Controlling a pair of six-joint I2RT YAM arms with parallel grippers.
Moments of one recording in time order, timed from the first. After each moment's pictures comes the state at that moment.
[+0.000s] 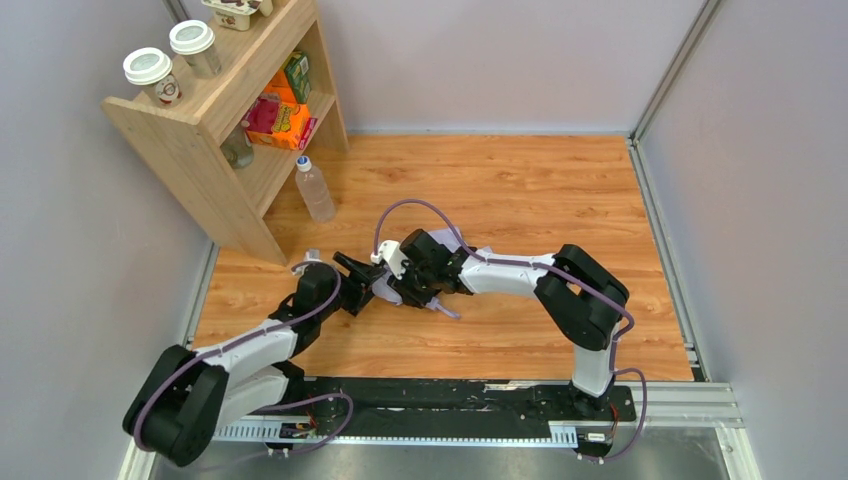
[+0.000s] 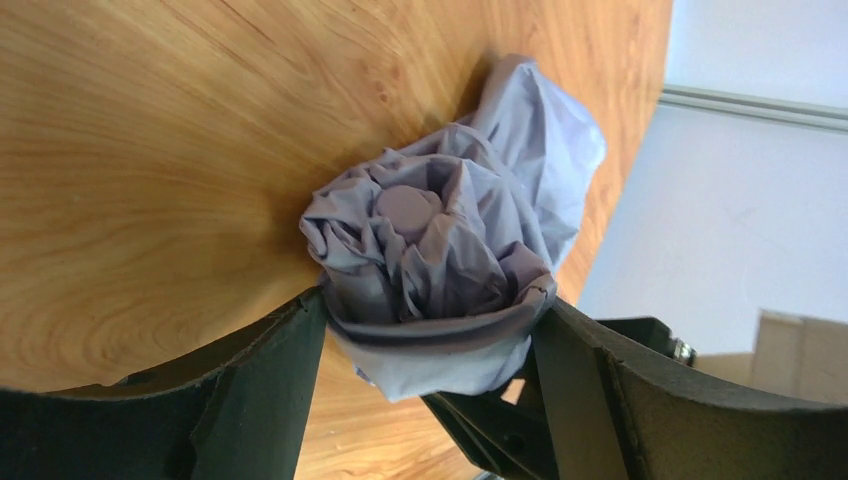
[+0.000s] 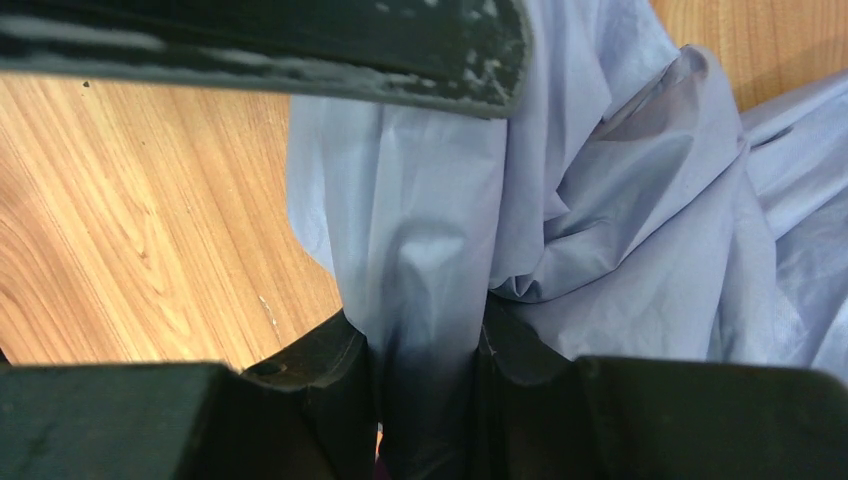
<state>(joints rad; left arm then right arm) -0.45 1.01 0.18 0.31 0.03 -1.38 0.96 1.89 1.14 -0.20 -0.21 -0.15</state>
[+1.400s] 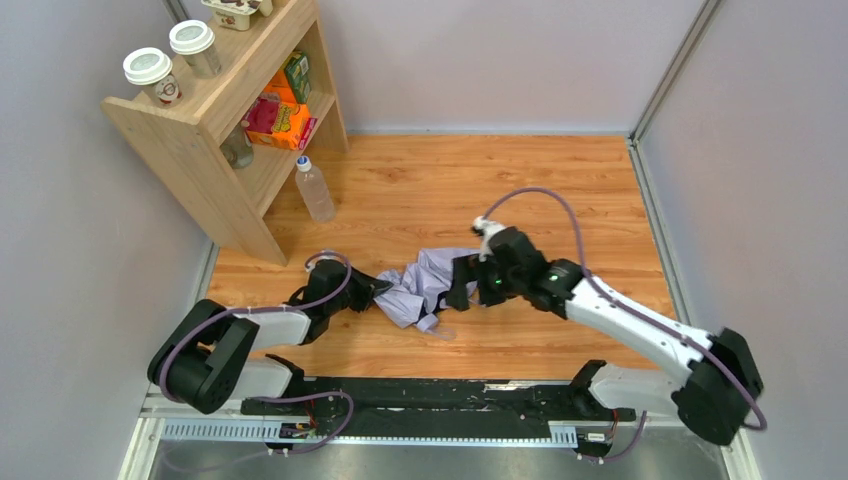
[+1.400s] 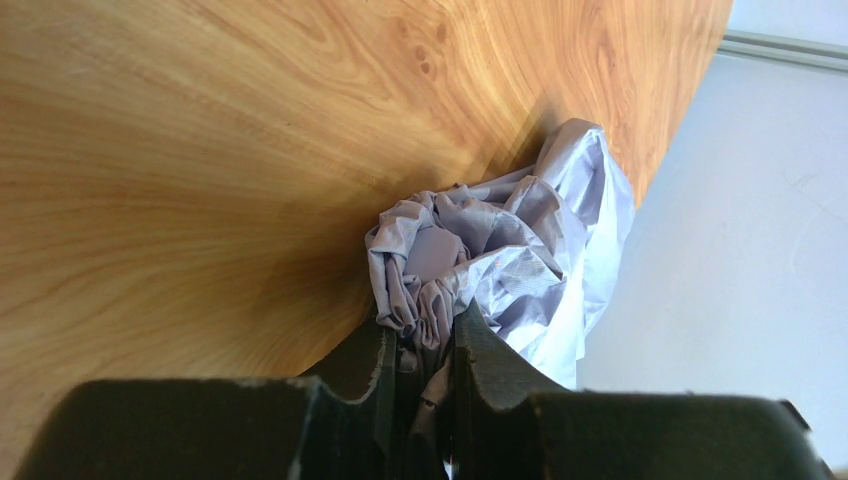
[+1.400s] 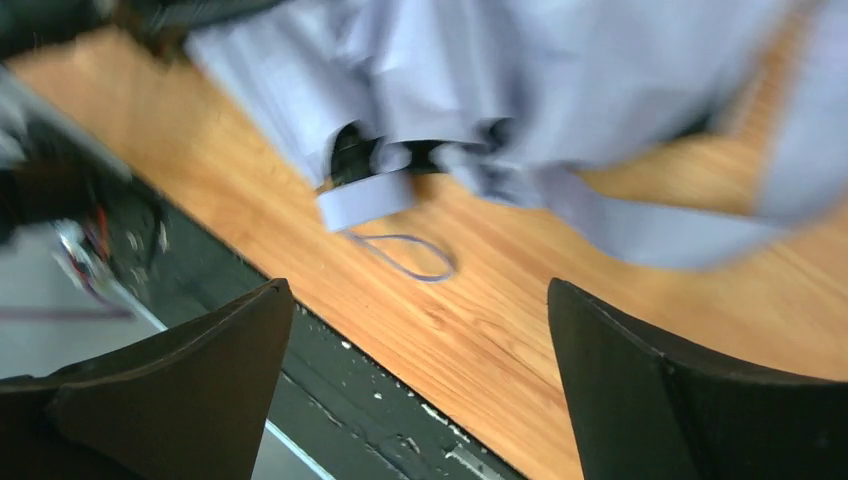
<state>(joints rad) -0.46 1.33 0.21 0.50 0.13 -1.35 0.85 1.23 0.85 -0.45 -0.15 0.45</state>
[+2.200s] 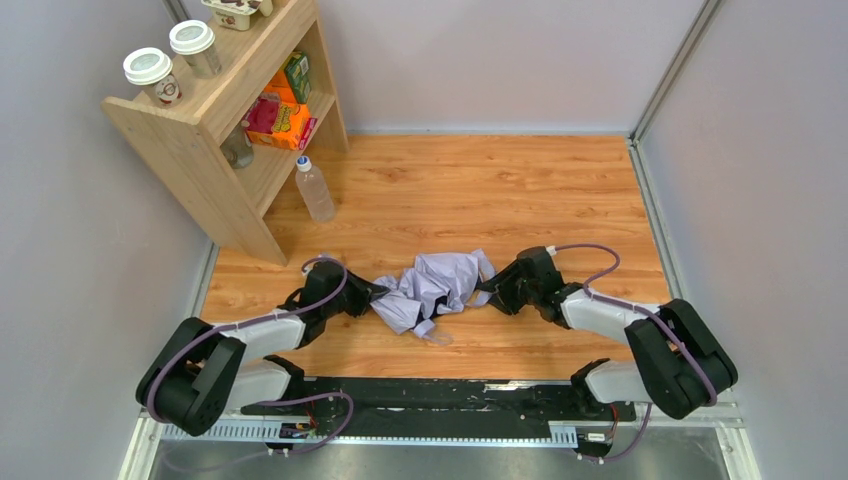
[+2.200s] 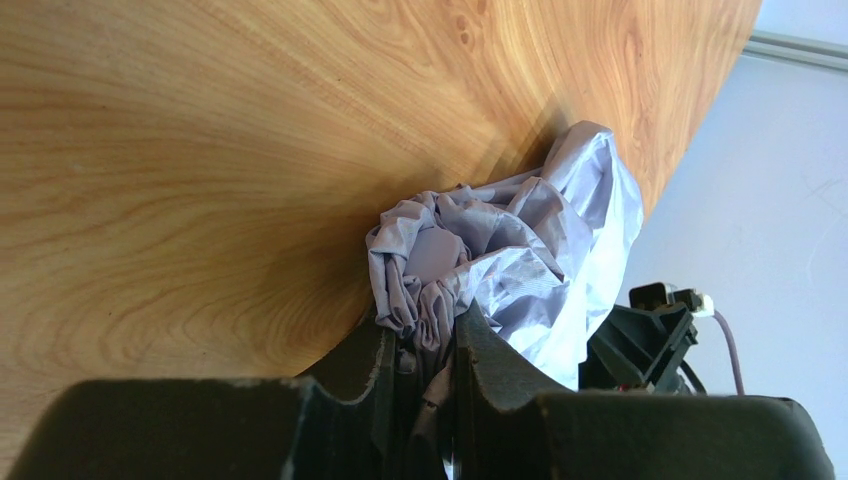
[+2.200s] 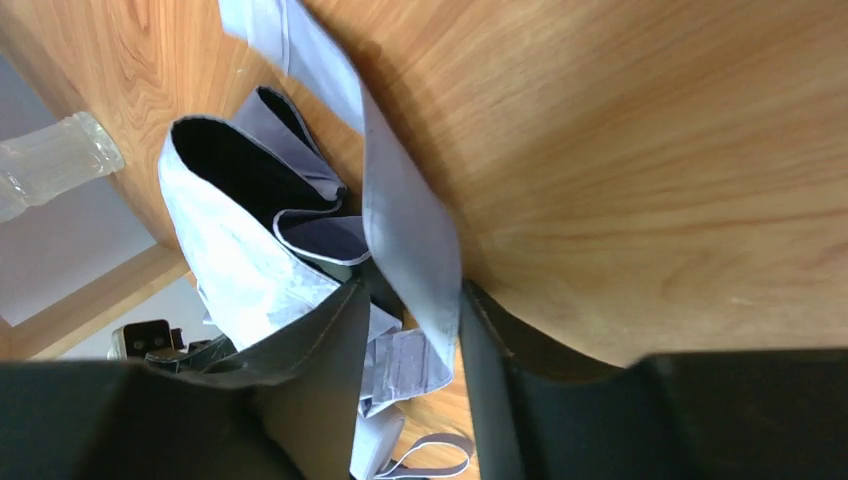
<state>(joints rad) -0.46 1.21 0.21 0.33 0.13 -1.35 0.49 1.32 0.44 0.03 -0.14 1.36</state>
